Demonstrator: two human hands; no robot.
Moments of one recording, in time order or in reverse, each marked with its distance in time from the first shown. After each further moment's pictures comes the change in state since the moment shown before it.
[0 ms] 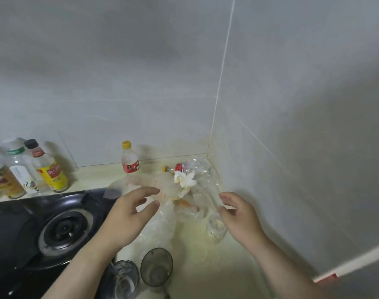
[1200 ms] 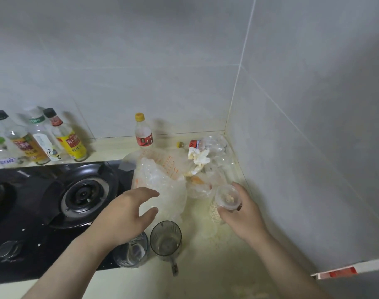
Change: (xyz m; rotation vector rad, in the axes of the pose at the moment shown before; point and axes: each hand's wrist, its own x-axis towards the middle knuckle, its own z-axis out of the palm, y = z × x) left_hand -0.036 -0.030 -0.005 0.576 -0.138 0.026; right_hand -0.013 0.038 0.018 -0.031 -0.151 0.097
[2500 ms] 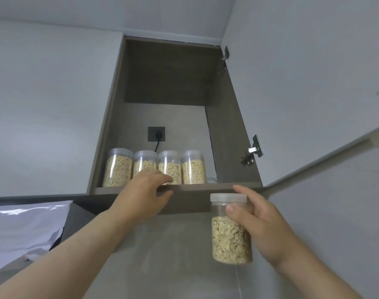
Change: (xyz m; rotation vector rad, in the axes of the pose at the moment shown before) left_hand 0.136 0.295 -0.515 0.444 1.150 0.731; right_hand -0.057 -0.525 -0.240 0.326 0.270 -1.153
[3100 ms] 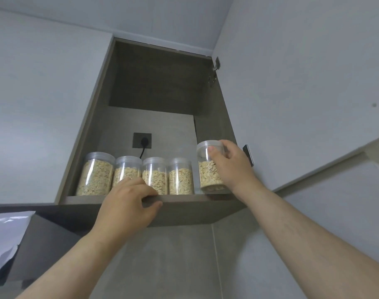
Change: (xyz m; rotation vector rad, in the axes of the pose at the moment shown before) left_hand 0.003 -0.007 0.031 -0.022 0.218 -0.043; right_hand 0.146 -0.028 -0.003 -0.295 0.293 -0.236
